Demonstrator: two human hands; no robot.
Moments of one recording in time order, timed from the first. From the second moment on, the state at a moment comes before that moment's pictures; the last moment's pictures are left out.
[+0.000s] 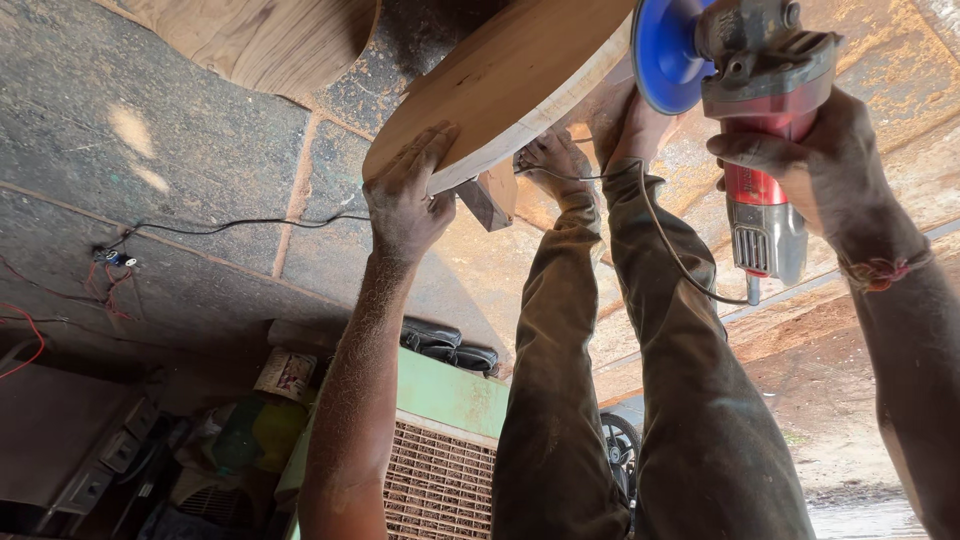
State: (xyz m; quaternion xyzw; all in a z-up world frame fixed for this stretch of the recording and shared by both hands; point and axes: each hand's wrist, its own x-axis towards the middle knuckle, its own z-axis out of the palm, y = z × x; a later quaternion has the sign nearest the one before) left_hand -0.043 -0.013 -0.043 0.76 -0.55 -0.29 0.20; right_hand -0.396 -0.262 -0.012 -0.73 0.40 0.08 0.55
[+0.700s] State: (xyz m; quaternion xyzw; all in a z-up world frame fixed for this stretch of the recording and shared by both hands) left_hand -0.042 -0.006 -0.050 0.76 -0.54 -0.28 0.22; right_hand -0.344 -0.225 0.061 -0.74 0.42 -0.01 0.52
